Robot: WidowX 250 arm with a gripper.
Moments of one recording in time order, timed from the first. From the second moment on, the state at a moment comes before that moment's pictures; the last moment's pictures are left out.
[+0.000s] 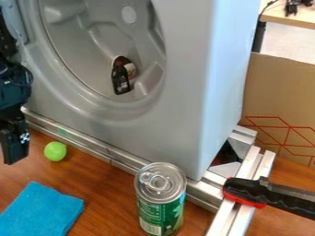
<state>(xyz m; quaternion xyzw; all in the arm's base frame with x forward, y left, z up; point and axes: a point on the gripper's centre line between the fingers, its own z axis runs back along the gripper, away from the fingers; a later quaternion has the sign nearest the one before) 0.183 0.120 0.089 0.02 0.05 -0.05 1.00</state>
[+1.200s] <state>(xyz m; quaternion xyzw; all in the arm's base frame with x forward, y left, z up) 0.277 0.080 0.114 -0.04 -0.17 -0.10 0.98</state>
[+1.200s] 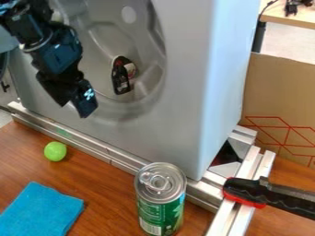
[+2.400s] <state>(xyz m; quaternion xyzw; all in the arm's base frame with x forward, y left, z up) 0.345 0.080 0.101 -0.01 -0.13 -0.07 0.99</state>
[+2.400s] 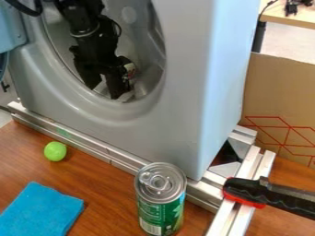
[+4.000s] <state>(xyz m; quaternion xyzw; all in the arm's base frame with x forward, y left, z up) 0.306 0.108 0.118 -0.03 -0.12 -0.07 0.99</state>
